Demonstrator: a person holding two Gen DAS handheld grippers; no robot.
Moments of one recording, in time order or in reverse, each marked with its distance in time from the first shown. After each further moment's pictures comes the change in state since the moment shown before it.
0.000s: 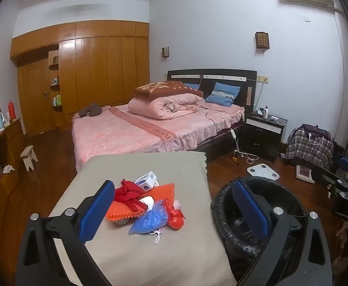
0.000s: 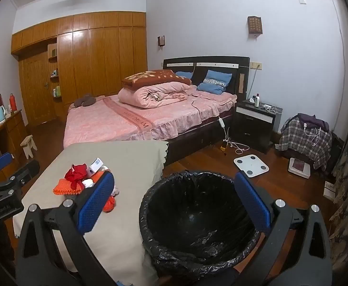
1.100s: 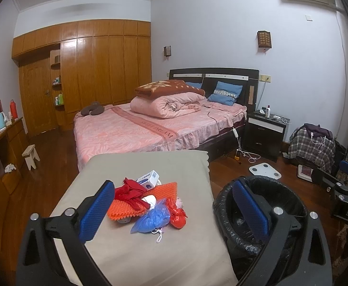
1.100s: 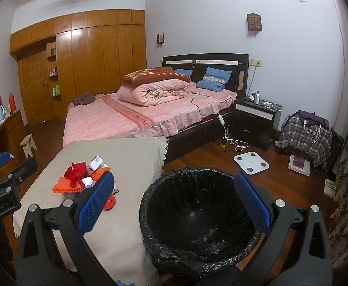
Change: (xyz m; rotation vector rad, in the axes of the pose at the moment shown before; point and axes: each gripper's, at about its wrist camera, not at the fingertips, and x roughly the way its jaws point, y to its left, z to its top) left arm 0.003 0.002 -0.001 -0.005 0.014 -0.001; right arm 0.000 0.002 -0.003 0.003 0.009 0.003
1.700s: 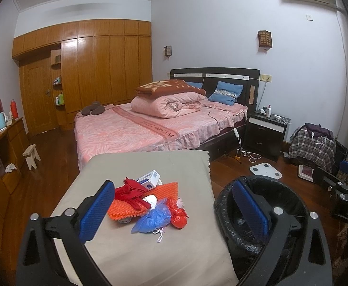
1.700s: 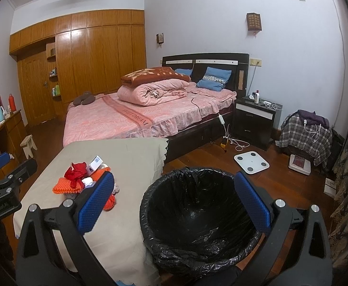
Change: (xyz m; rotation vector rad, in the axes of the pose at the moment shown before) left arm 0.001 0.000 0.001 0.000 0.003 0.000; right arm 0.002 0.000 0.000 0.001 0.002 0.000
